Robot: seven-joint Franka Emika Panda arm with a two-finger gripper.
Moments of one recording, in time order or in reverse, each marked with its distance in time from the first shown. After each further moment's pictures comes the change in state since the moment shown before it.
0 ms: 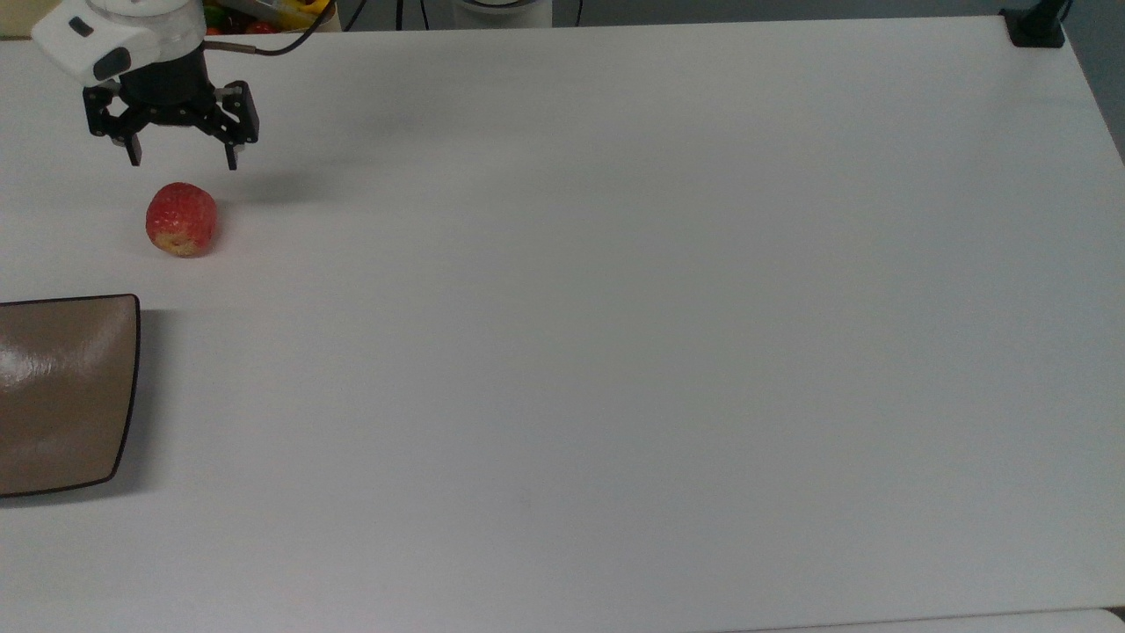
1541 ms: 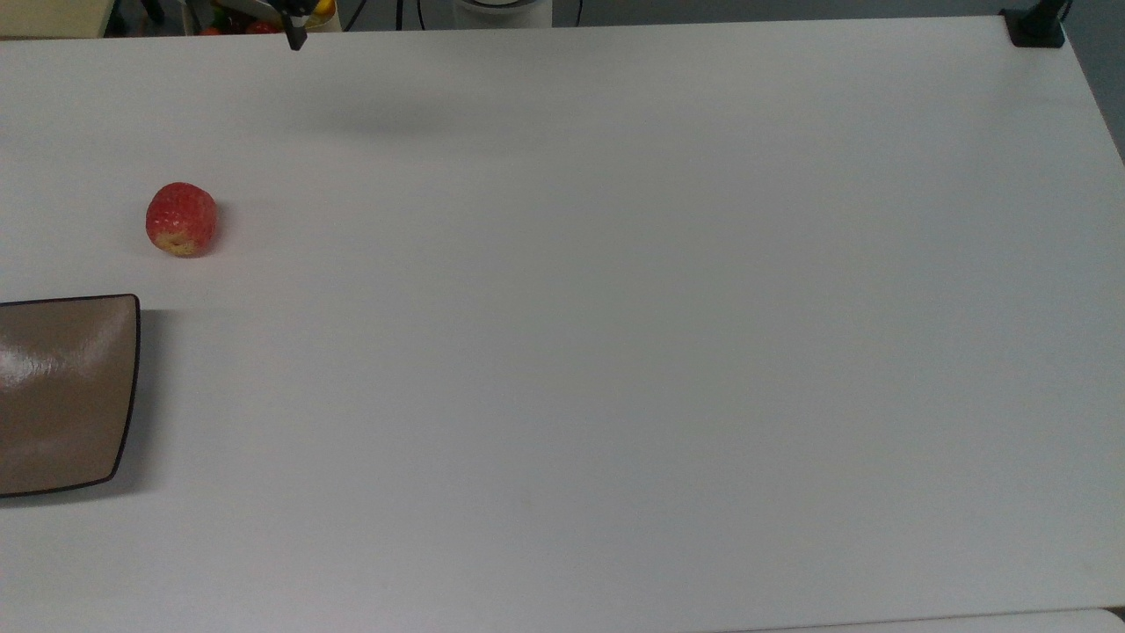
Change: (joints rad) arm 0.090 -0.258 0.000 0.057 0.172 -0.392 0.386
